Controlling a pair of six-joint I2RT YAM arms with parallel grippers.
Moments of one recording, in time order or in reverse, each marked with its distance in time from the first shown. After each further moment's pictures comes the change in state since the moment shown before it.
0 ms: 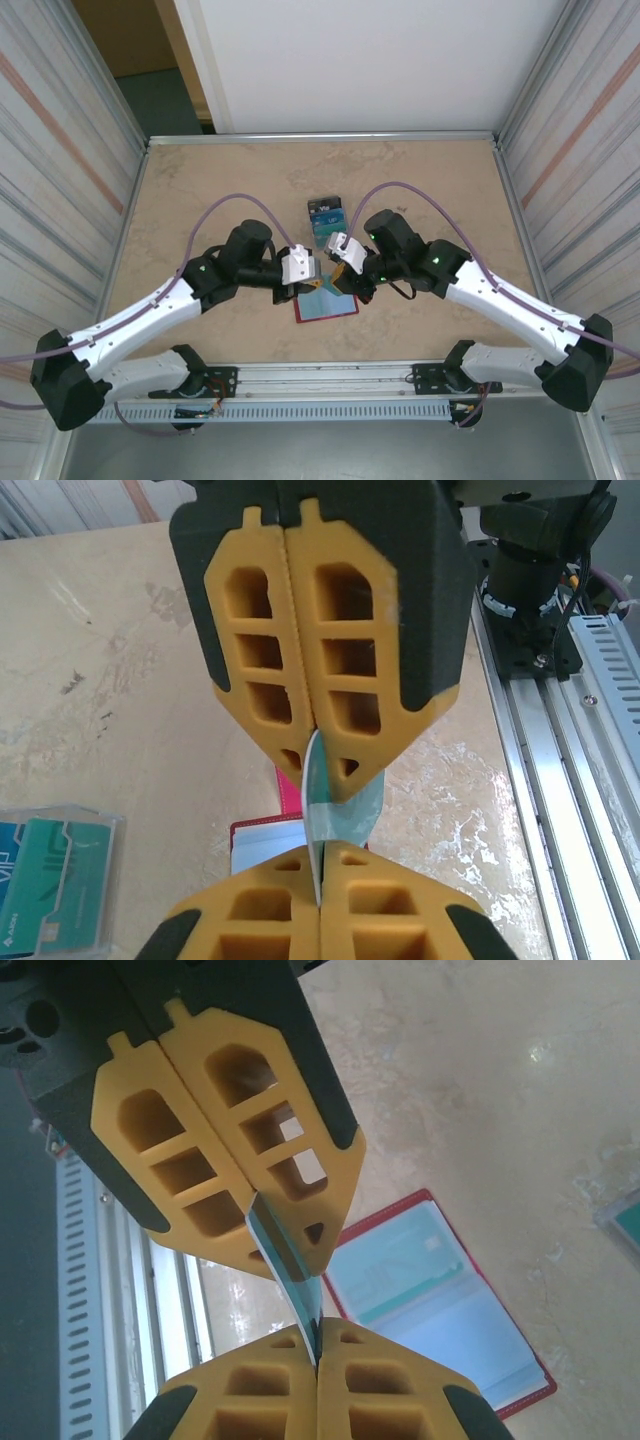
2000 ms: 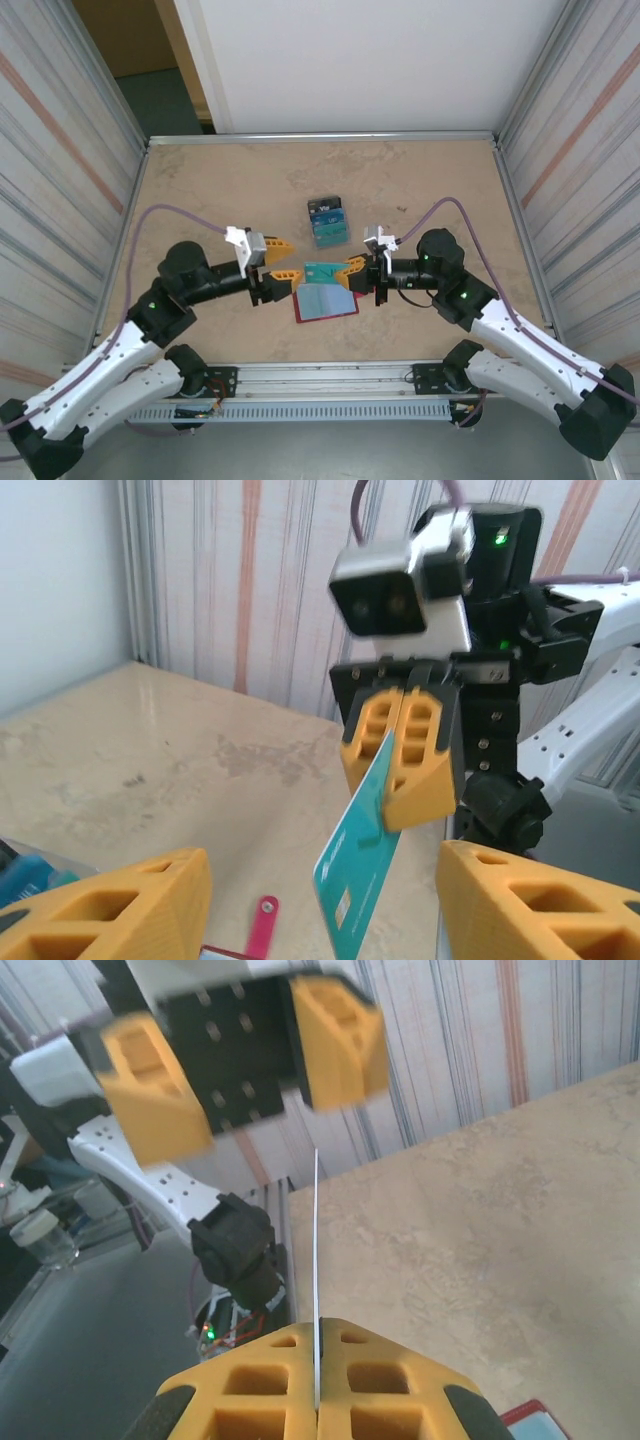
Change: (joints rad) left arm 0.067 -0.396 -0.094 0.220 -0.029 -0.590; right arm -0.149 -0.310 -0.391 0.718 -0.353 0.410
